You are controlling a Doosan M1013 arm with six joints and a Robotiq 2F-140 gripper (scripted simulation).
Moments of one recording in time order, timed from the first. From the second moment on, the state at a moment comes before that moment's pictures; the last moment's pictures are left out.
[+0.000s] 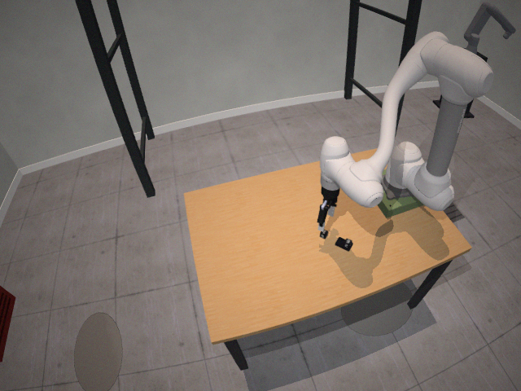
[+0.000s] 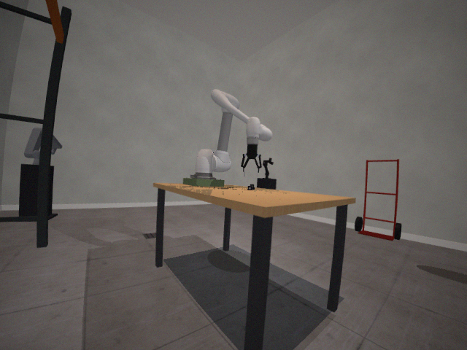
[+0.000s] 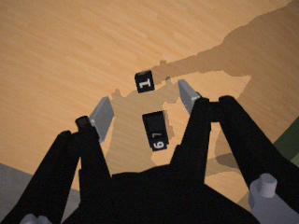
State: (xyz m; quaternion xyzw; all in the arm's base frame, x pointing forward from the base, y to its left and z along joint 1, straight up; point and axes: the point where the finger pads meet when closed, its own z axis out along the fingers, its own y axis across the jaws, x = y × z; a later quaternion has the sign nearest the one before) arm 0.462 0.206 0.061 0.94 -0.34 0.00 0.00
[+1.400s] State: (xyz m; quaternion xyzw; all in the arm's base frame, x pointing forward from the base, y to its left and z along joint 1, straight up) arm 0.462 0.206 0.057 0.94 -0.34 0.00 0.00
